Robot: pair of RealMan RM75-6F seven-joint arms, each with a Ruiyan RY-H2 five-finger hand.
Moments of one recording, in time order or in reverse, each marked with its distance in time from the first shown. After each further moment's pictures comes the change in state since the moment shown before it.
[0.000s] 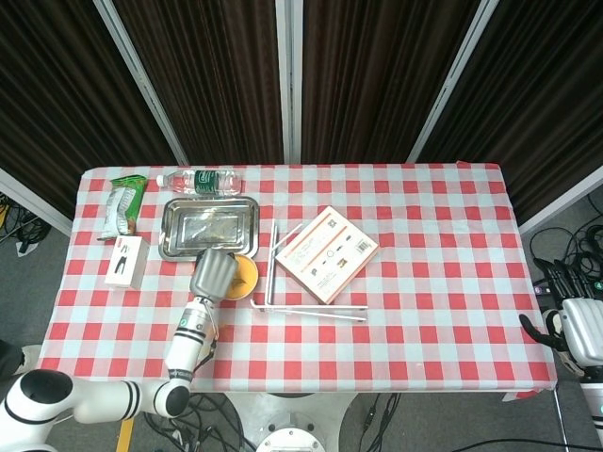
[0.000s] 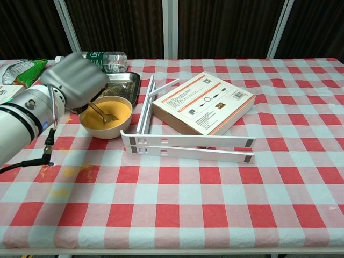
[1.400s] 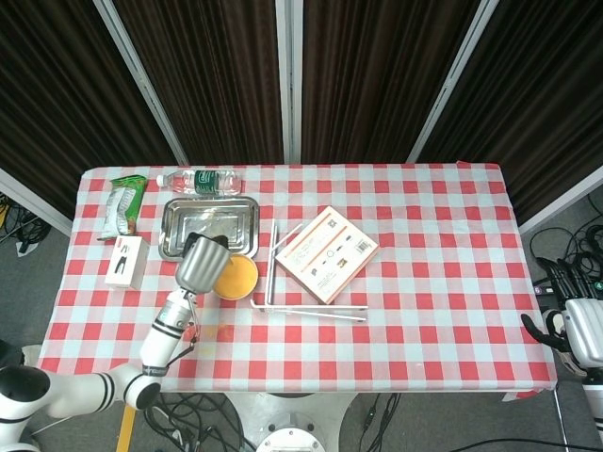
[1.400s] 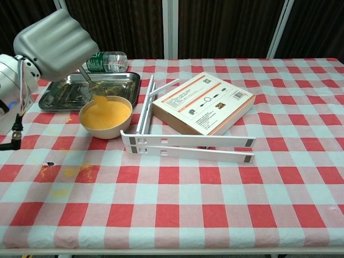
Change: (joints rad) left arm 0.003 0.117 0.120 0.074 0.345 0.124 0.004; right arm -0.006 0.012 0.003 -0.020 -0.004 0.016 -0.011
